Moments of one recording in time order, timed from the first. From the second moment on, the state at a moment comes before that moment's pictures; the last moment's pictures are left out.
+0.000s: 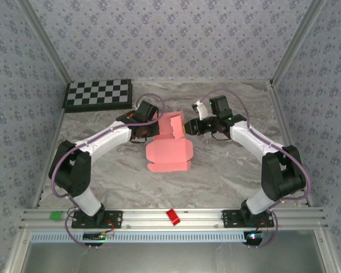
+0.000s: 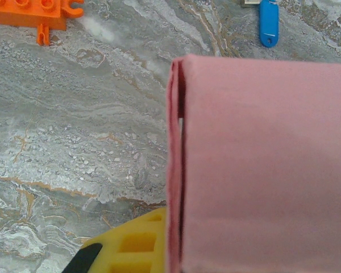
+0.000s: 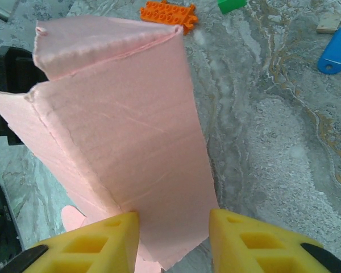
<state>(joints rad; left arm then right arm) -0.62 1.66 1.22 -0.53 -0.10 -0.66 0.37 1.56 1.10 -0.34 -0.63 0.11</state>
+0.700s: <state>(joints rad) -0.62 1.66 1.22 -0.53 -0.10 -0.66 0.37 1.55 1.10 -0.32 -0.70 0.11</state>
